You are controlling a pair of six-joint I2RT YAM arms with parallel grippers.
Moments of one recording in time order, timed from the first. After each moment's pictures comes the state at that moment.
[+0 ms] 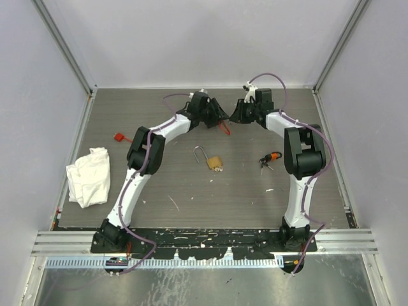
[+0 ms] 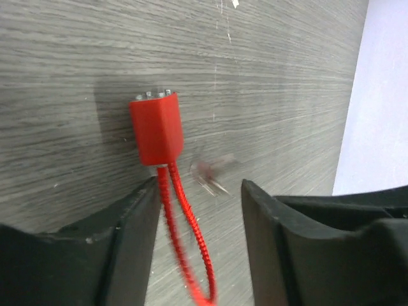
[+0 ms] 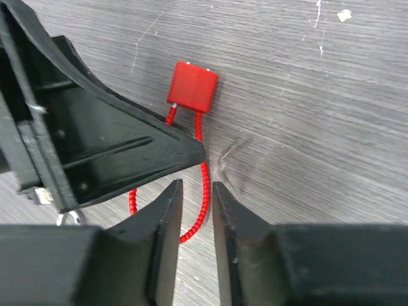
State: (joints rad) left arm -0.54 2.55 2.07 -0.08 0.24 -0.97; right arm 0.16 2.08 1.44 -0.01 -0.47 0.21
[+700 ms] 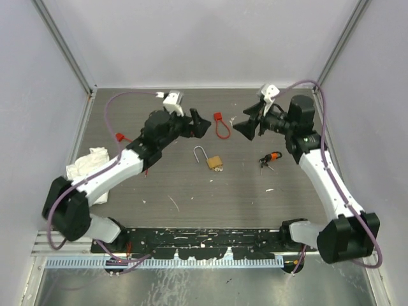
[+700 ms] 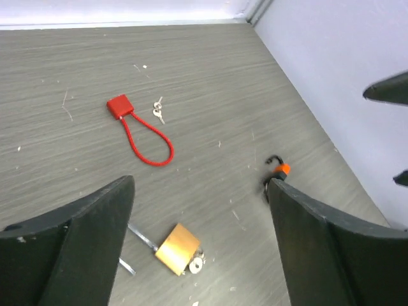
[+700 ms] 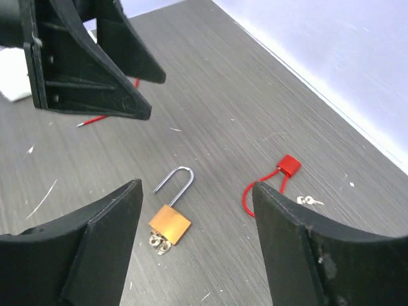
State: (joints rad) left arm -0.62 1.51 1.13 0.17 0.01 -0.44; right arm 0.14 1.25 1.11 -0.11 -0.79 -0.18
